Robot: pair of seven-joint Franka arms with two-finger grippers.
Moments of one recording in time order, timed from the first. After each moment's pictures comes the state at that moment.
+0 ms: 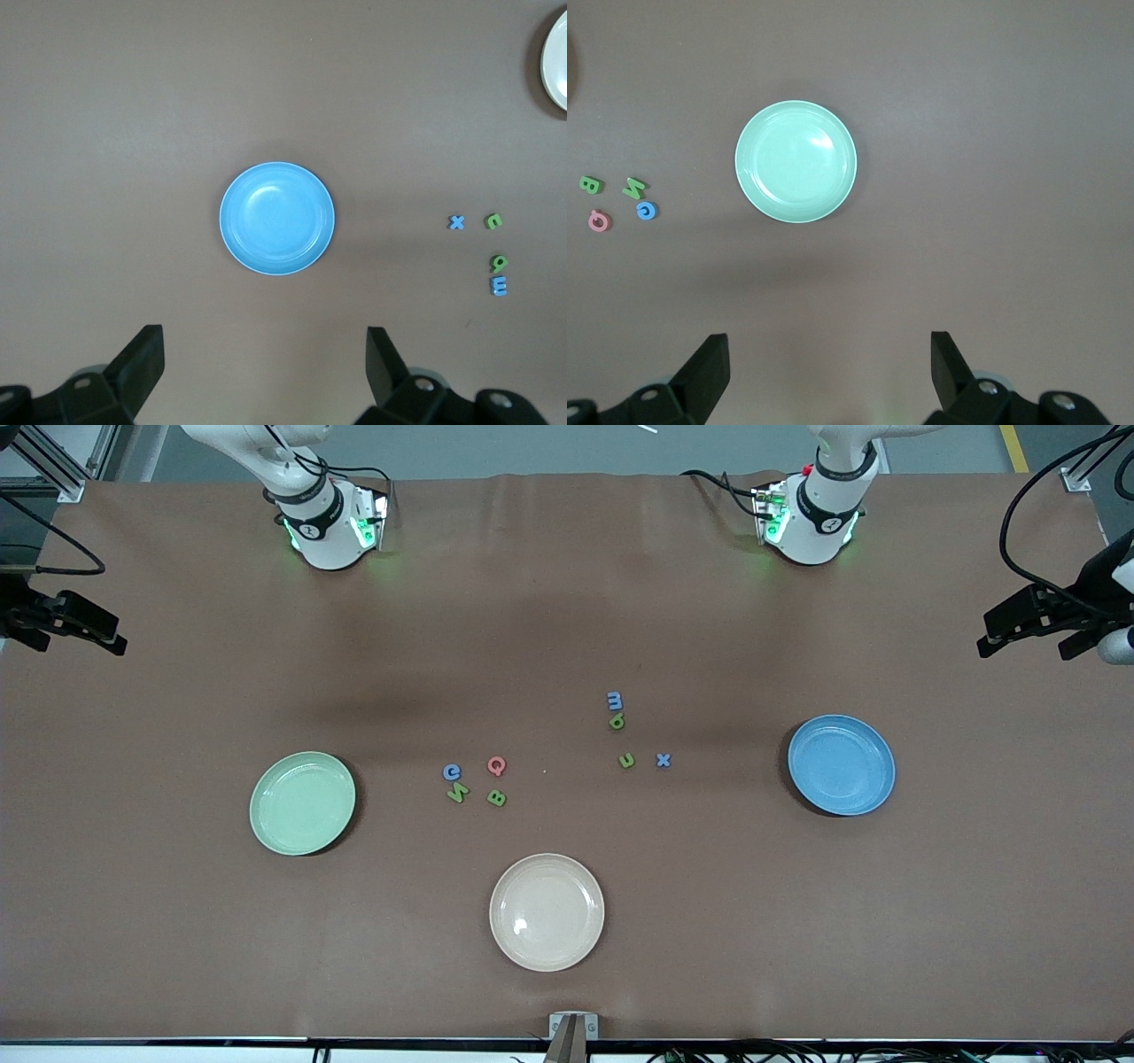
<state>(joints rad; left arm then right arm) 0.05 -0.03 -0.07 -1.56 -0.04 1.55 0.01 -0.01 -0.08 -0.06 -1.66 -0.02 1.55 -0.01</state>
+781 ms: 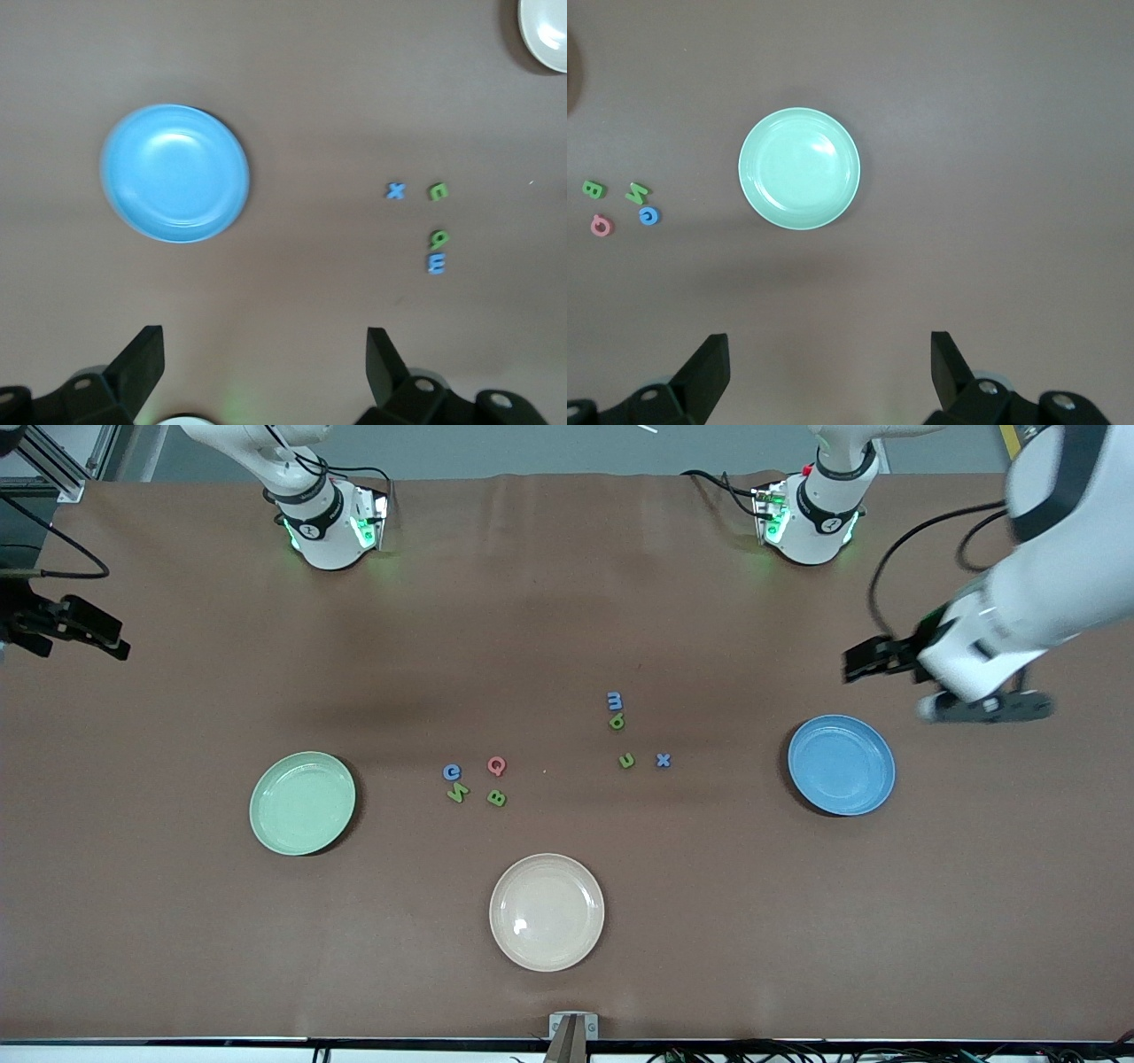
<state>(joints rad) 0.02 0.14 -0.28 -1.61 -0.10 1.60 -0.31 0.00 -0.04 -0.06 -1.65 -0.02 1.59 -0.01</state>
